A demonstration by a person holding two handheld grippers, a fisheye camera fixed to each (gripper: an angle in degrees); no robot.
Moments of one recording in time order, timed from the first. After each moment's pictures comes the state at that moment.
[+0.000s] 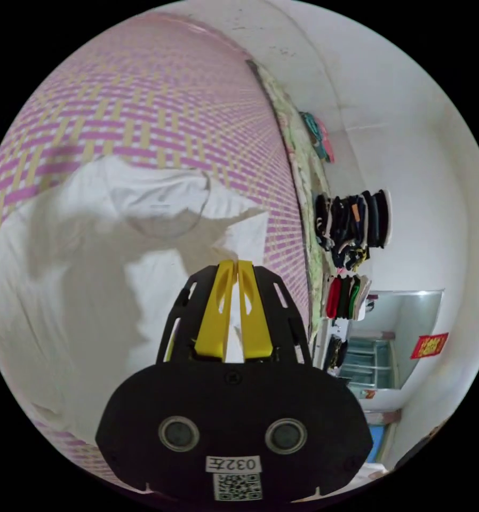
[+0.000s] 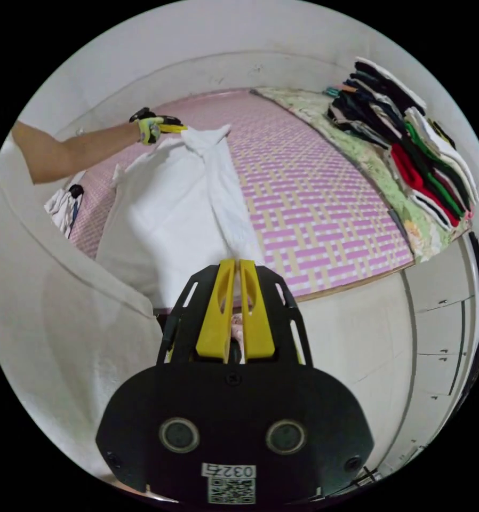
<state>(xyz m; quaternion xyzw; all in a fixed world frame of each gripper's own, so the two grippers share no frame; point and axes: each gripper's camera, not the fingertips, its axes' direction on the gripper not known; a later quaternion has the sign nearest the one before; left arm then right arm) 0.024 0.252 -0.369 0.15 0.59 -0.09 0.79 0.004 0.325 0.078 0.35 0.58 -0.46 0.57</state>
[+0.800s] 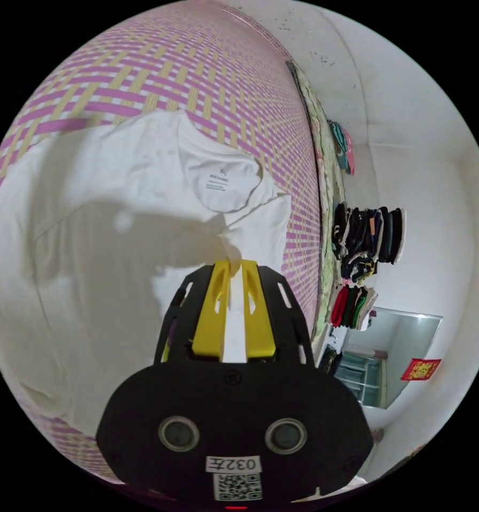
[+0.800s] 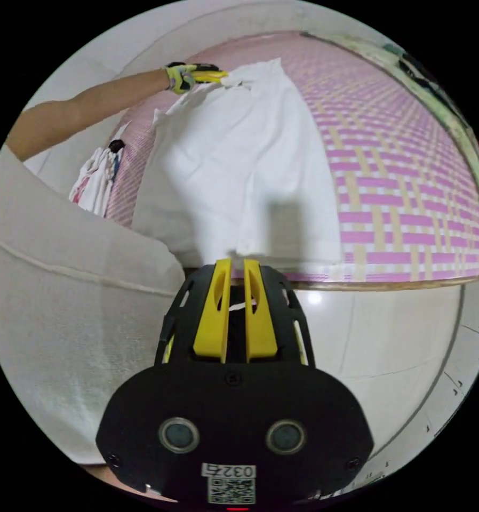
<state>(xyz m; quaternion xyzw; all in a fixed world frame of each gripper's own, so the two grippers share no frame) 0.020 0.271 -0.333 0.11 0.59 -0.14 0.79 0.011 0.239 0.075 0.15 0.57 -0.44 0.68</state>
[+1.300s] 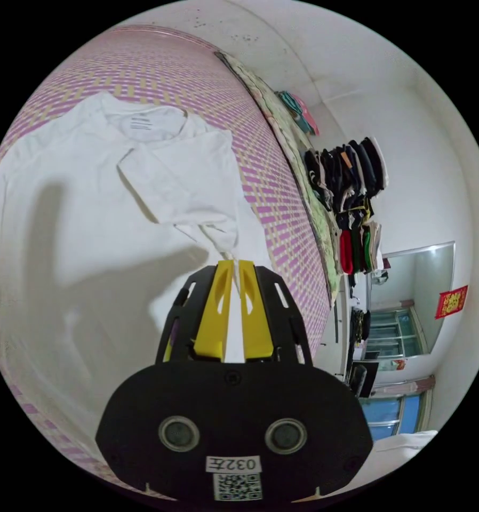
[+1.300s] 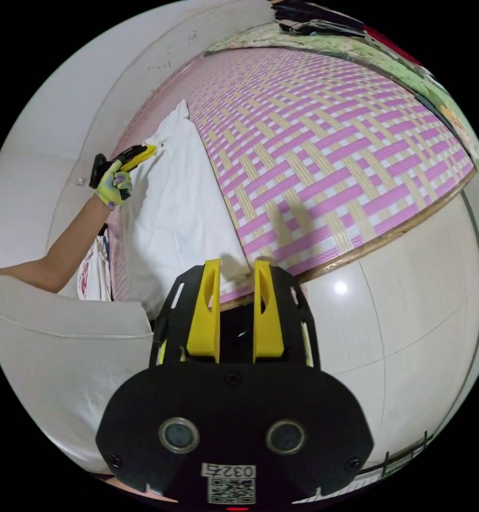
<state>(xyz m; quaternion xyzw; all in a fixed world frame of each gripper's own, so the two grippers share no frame) 0.136 0.377 -0.382 0.19 0.56 -0.02 0.81 -0.019 0.206 -0.072 0.27 0.45 -0.35 0.77</state>
